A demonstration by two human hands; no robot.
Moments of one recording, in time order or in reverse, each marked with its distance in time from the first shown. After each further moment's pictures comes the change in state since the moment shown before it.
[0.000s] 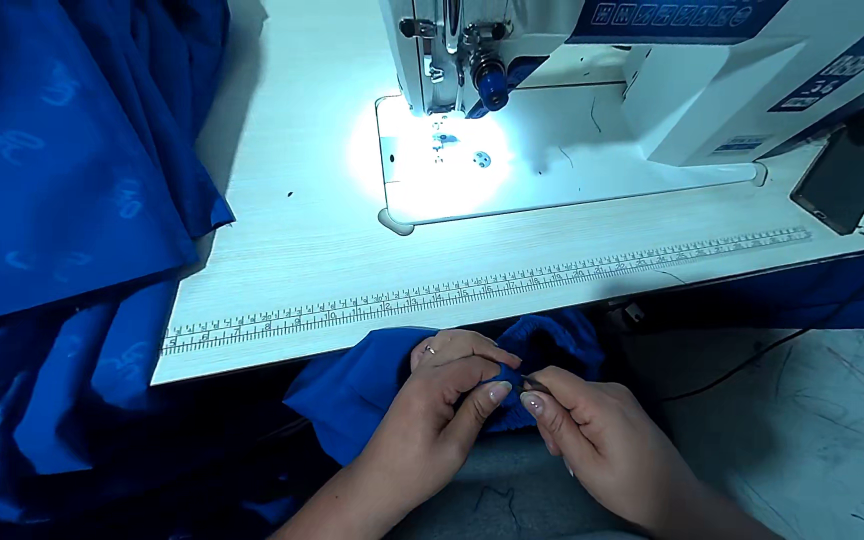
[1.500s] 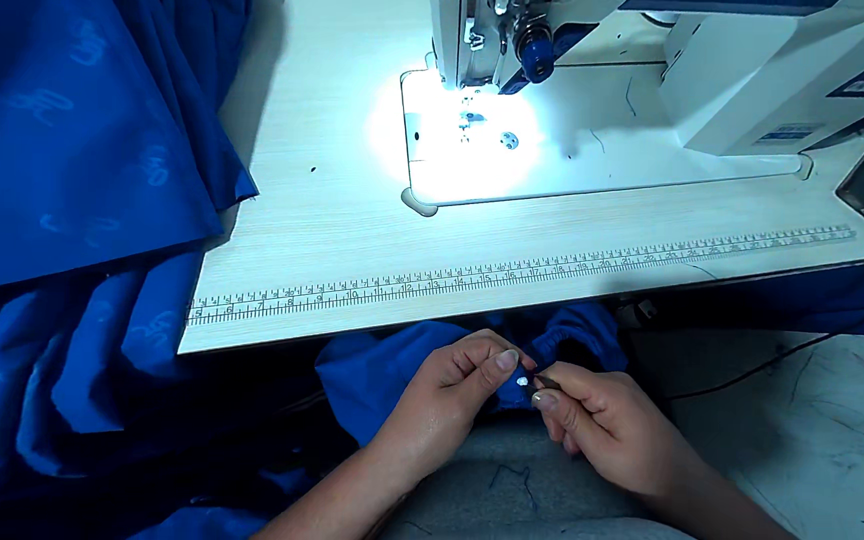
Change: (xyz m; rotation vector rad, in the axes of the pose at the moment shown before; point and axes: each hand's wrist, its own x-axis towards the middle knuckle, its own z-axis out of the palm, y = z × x) left_hand -0.006 -0.003 0.001 -0.492 -0.035 -0.394; right_hand 0.000 0.012 0.007 0.273 -0.088 -0.023
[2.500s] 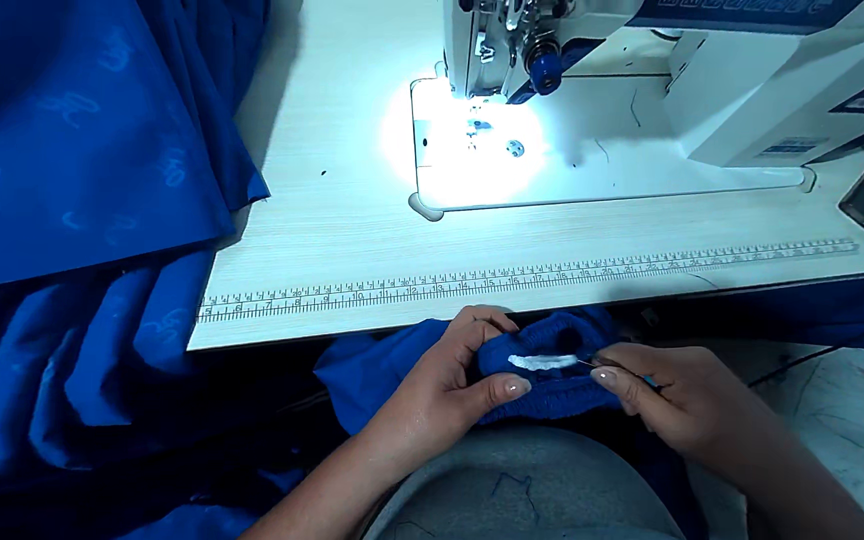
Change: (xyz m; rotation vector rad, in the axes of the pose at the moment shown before) left_hand 0.006 0.010 -0.012 0.190 -0.055 0.122; right_hand -0.001 -0.001 -0.058 -0.372 0.111 0.005
